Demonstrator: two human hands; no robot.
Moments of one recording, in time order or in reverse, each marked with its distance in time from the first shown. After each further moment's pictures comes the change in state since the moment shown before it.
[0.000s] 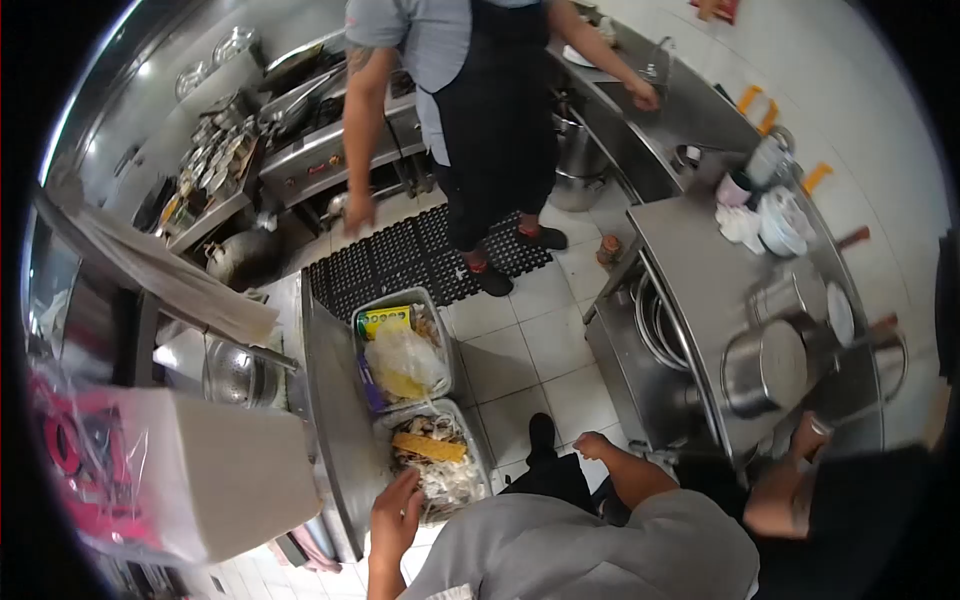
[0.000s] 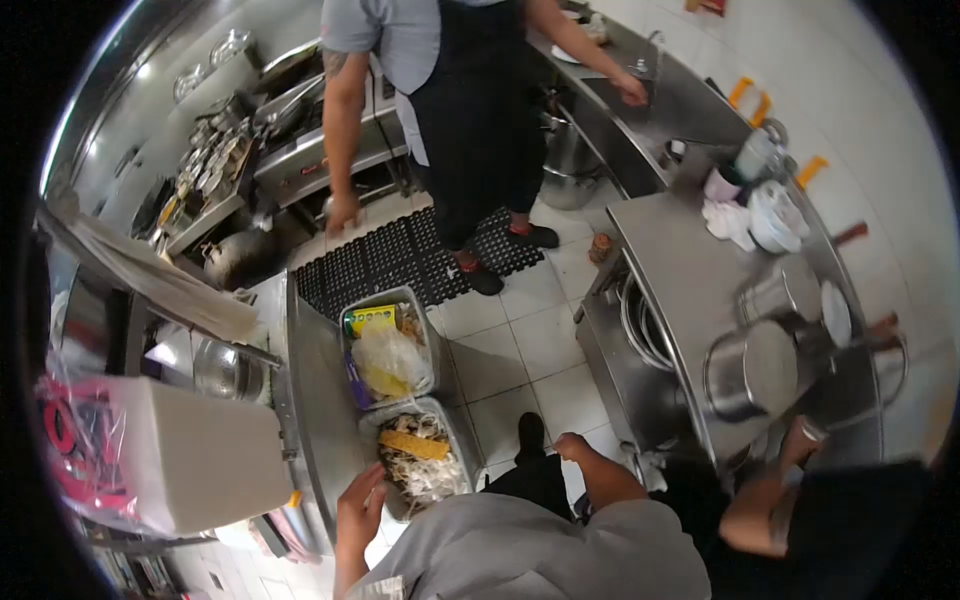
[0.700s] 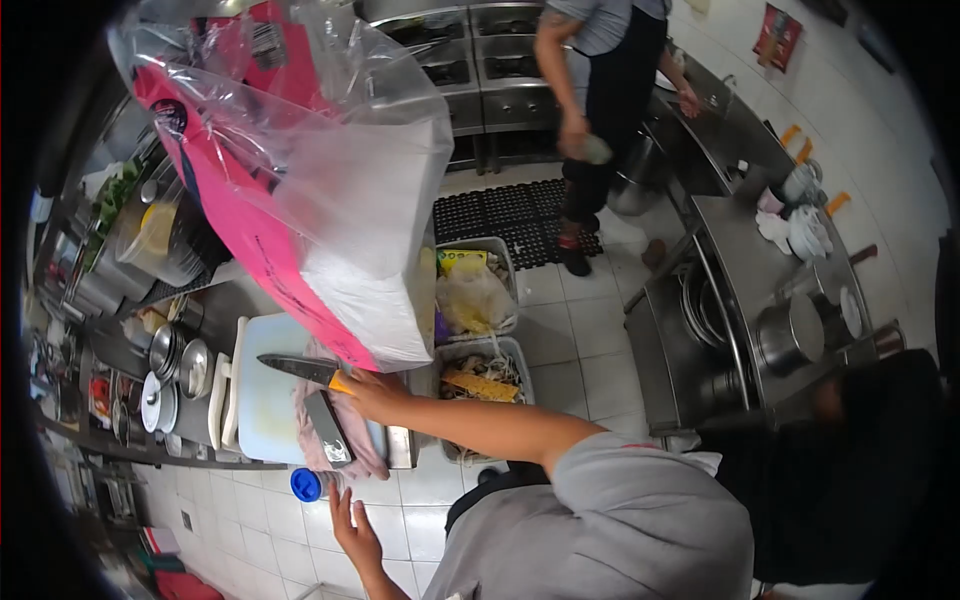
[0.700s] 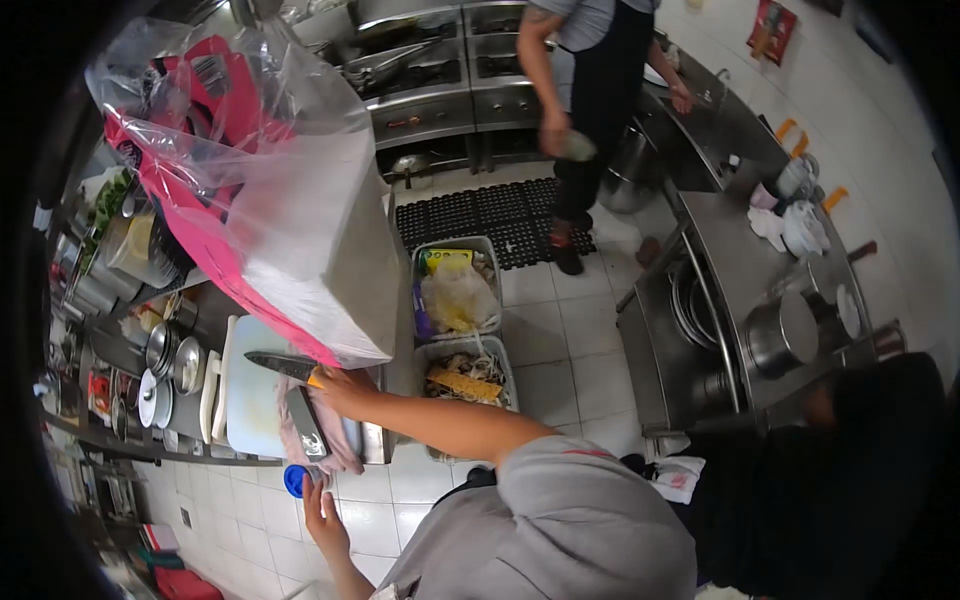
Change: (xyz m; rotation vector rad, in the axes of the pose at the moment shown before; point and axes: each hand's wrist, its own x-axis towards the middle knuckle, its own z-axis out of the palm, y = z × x) left_hand -0.253 -0.171 -0.108 -0.048 0.618 -0.290; right_hand -0.199 -0.511 0.313 -0.048 0.405 -1.581
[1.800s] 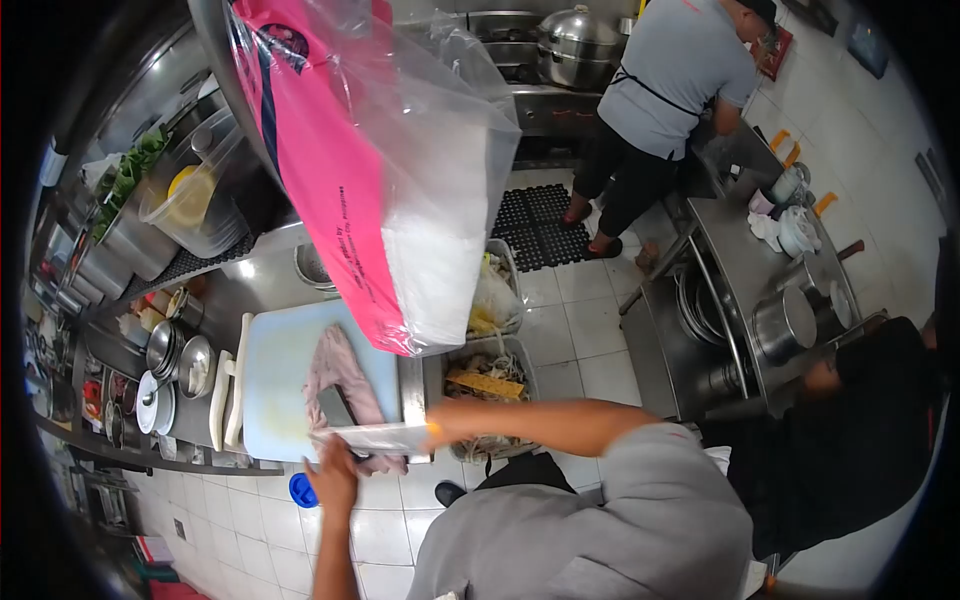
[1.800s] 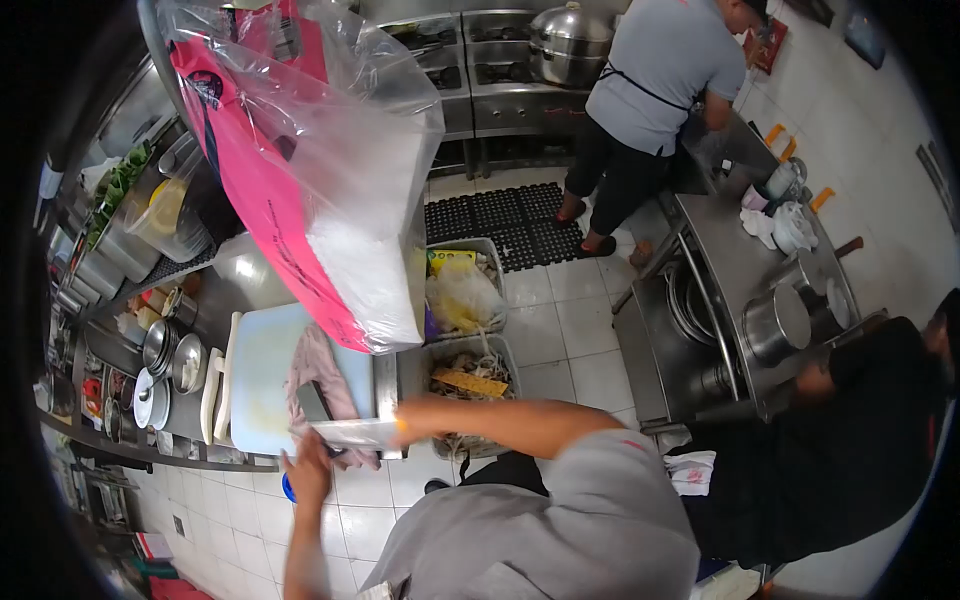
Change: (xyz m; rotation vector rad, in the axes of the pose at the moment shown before) left_hand 0.107 -0.090 0.001 0.785 -0.256 0.303; right_hand -0.062 -0.044 -0.105 -0.144 -0.943 0.439
